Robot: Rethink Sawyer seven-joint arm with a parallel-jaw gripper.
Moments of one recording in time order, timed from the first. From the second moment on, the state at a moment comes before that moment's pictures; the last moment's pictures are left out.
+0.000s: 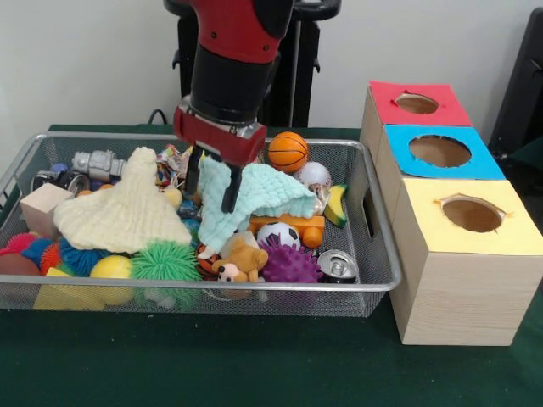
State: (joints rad) arm -0.27 -0.55 -0.07 1.58 -0.30 0.39 2.23
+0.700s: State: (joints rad) arm -0.15 -0.39 -0.20 1.58 -0.11 0.09 2.24
